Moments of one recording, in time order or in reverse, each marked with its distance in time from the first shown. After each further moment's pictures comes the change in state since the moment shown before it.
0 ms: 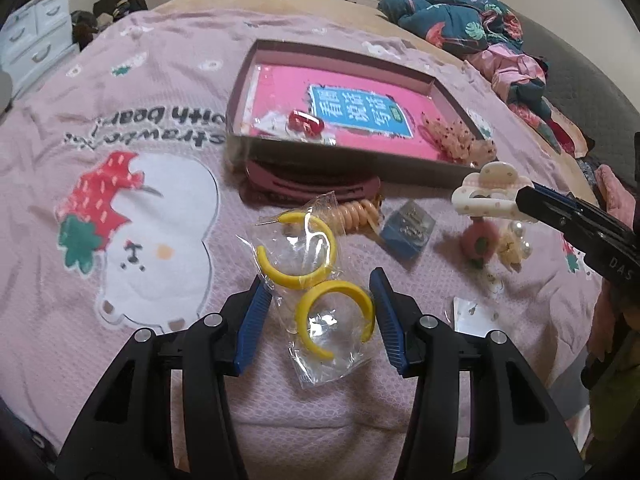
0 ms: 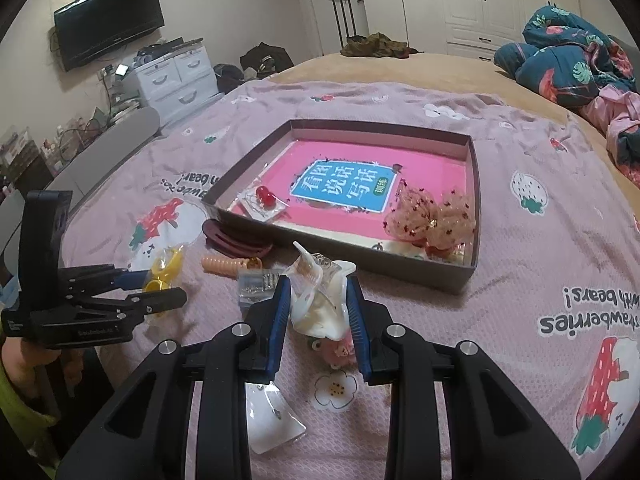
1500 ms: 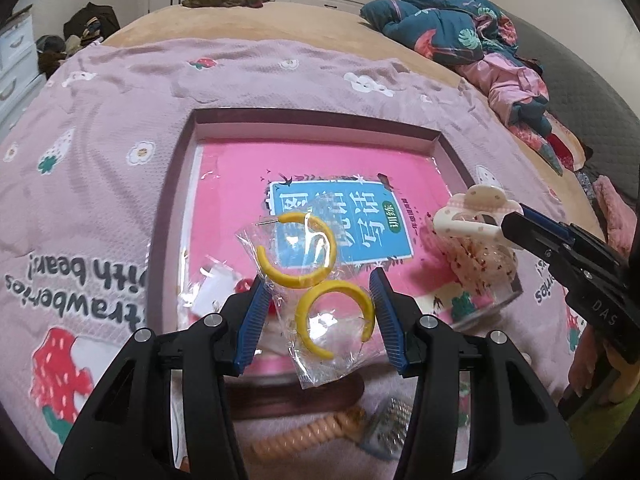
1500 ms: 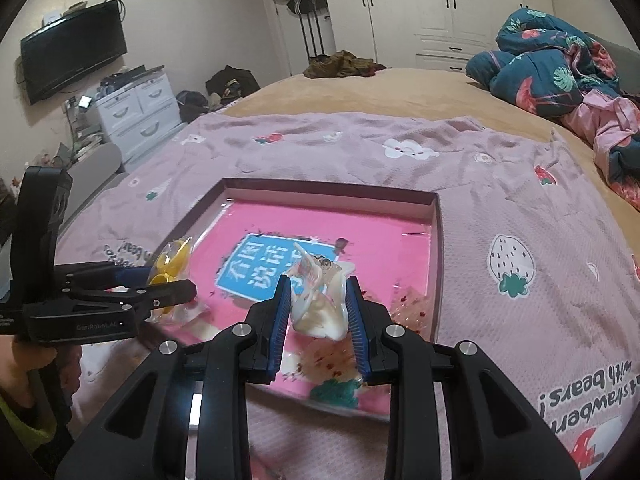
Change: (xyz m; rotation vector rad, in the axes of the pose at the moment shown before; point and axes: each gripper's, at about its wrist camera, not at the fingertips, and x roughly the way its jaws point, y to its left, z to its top) left arm 0.072 -0.020 0.129 0.053 -0.006 -0.049; right arm 0.055 -0.065 0.078 0.062 -0.067 -0.093
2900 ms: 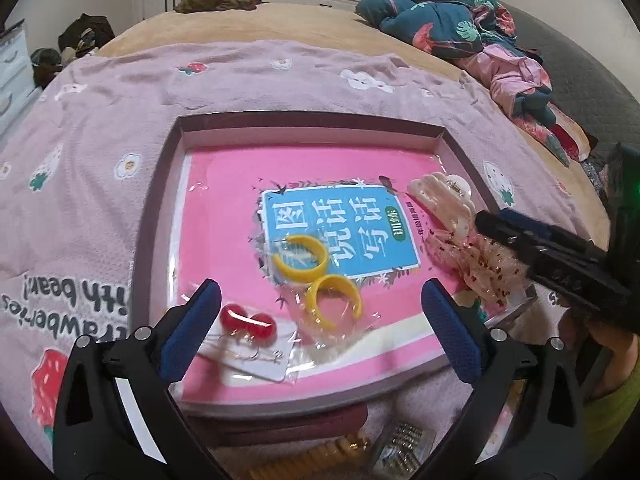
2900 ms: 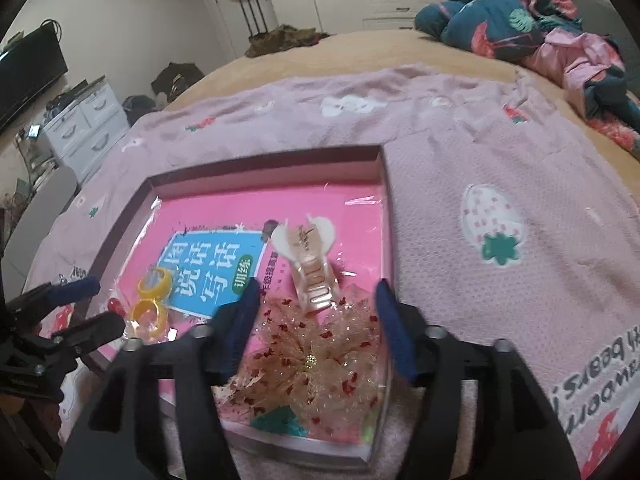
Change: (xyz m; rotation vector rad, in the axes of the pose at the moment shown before) left arm 0.012 -0.007 0.005 0.038 -0.005 0.033; right arm 0.045 -0.048 -0.007 0.176 0.075 -0.093
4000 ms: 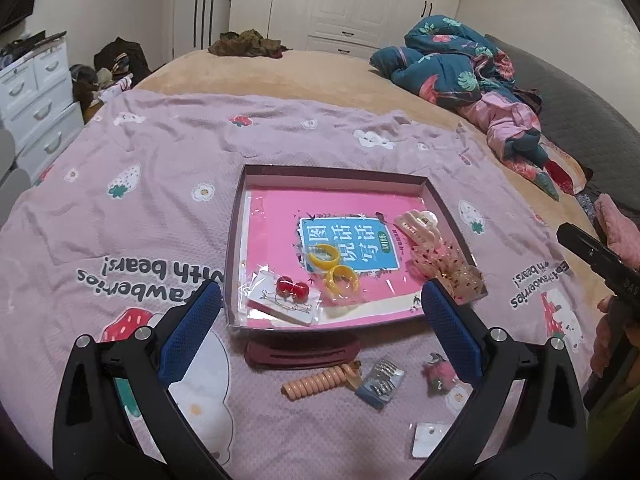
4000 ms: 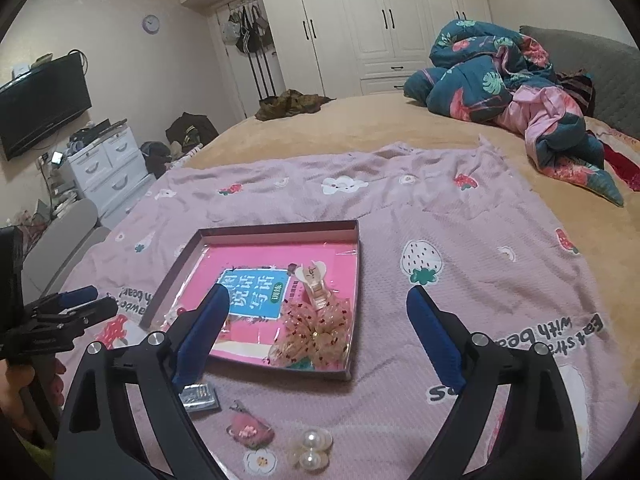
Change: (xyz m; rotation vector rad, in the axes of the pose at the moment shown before) left arm -0.119 0.001 -0.026 -0.042 -0.167 0.045; right arm -0.159 0.005 -0.015 -0.021 -0.202 -0.004
